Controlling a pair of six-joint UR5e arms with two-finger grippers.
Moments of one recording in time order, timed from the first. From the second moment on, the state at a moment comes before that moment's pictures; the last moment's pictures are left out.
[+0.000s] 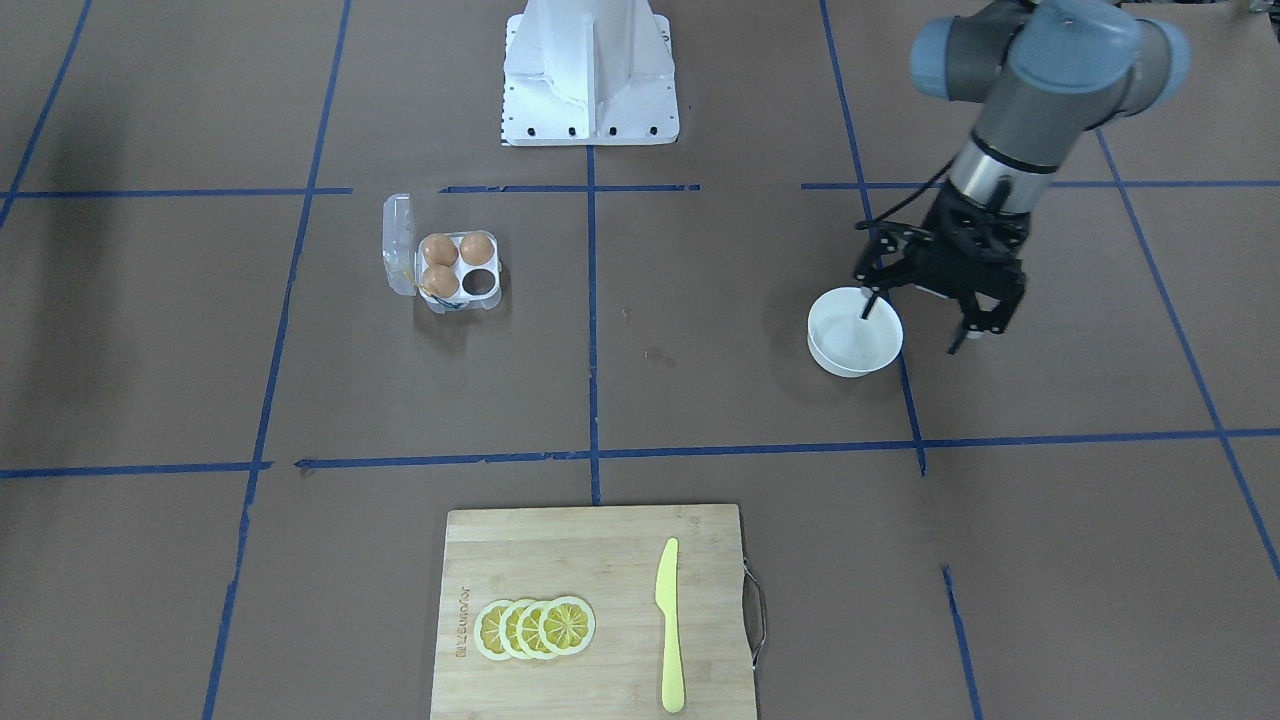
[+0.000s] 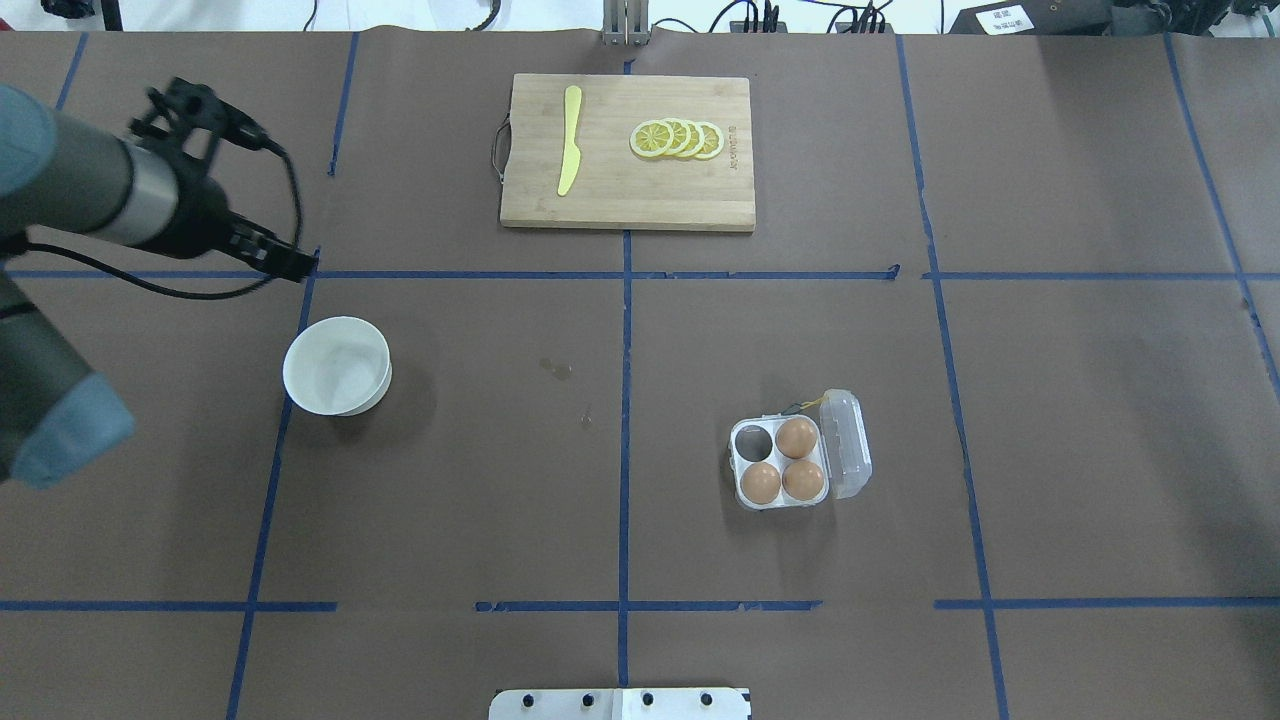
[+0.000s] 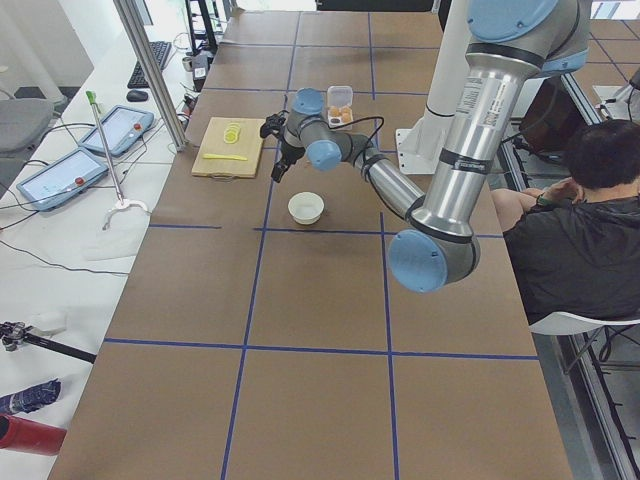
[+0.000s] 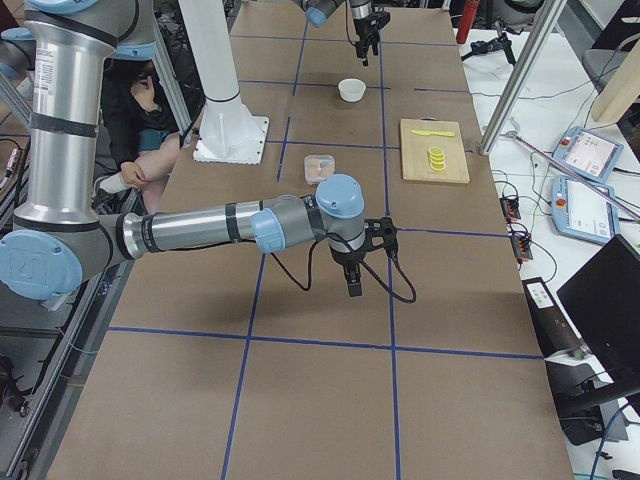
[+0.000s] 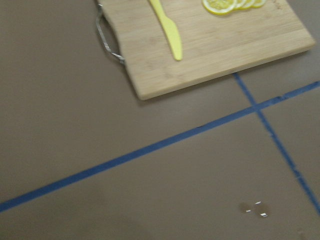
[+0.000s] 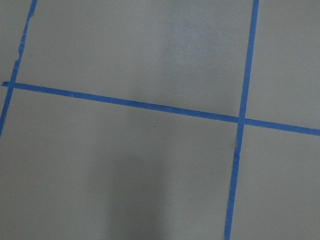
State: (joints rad) left arm -0.94 -1.79 -1.89 -1.89 -1.99 -0.40; right arm 1.46 -1.73 1.90 -1.41 2.36 0.16
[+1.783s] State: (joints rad) left arm -1.59 -1.57 -1.58 -1.70 -2.33 0.24; right arm 1.46 -1.73 1.90 -1.41 2.37 0.17
